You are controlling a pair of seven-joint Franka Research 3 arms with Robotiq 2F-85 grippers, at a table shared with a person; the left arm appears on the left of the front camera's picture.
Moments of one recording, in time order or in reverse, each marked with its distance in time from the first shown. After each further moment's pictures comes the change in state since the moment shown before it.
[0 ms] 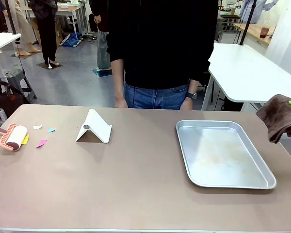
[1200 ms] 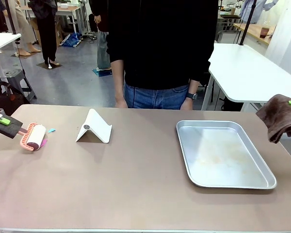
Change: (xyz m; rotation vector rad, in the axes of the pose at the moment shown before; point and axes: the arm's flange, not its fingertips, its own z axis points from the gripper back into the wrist) left arm -0.003 -0.061 -0.058 0.058 0.036 -0.083; right arm 0.000 0.000 0.000 0.000 0.000 0.000
